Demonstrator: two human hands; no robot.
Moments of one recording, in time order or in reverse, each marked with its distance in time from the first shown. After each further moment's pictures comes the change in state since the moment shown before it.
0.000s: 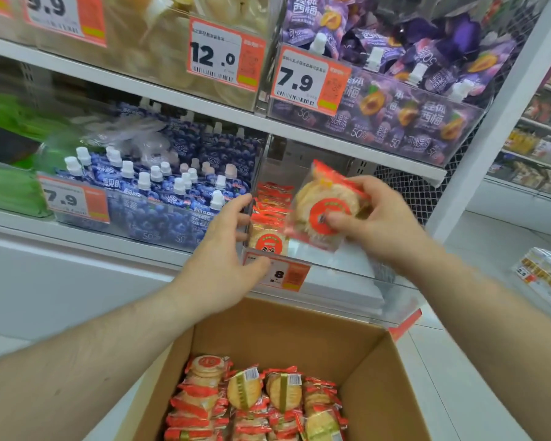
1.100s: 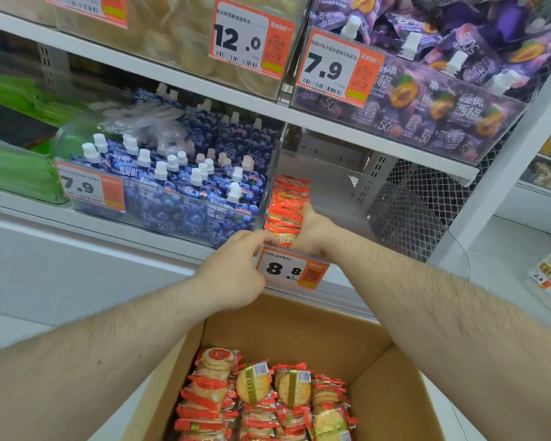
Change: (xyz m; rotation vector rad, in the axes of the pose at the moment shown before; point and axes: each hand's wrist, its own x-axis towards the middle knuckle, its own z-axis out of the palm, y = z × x) left_hand 0.010 -0.027 0.004 0.212 -0.176 -0.141; right_hand 0.071 0.035 0.114 -0.476 -0.403 0.396
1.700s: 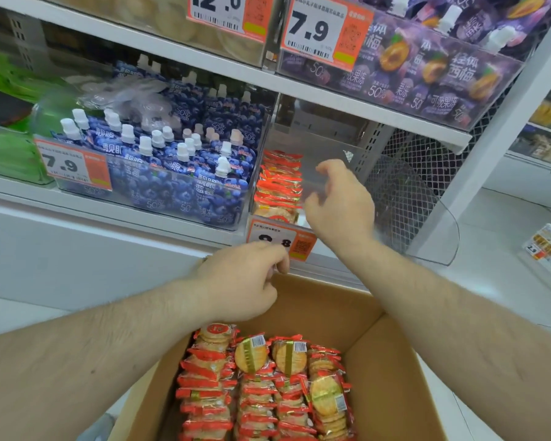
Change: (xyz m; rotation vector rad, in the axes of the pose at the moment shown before) left_hand -0.031 0.016 0.018 0.395 -0.182 0.232; right_hand -0.061 0.032 -0.001 0.007 0.819 -0.378
